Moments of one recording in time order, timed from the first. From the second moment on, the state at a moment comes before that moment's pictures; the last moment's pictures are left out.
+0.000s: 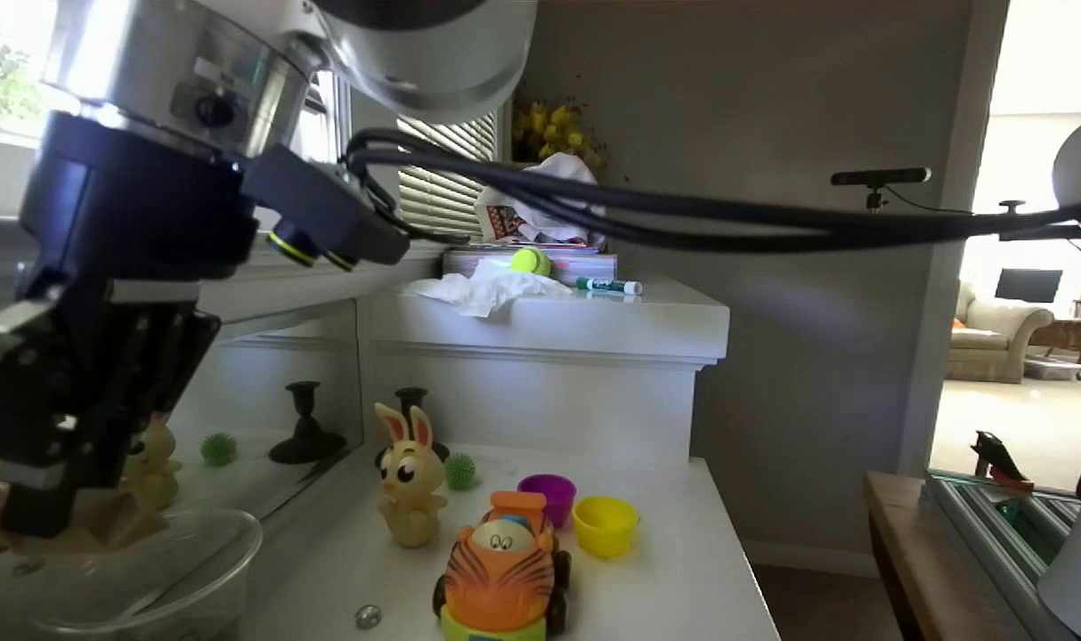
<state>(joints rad) 0.33 0.34 0.23 -2.05 -0.02 2.72 -0.02</state>
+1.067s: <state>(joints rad) 0.34 0.31 0.38 -2.14 0.07 2.61 -0.18</state>
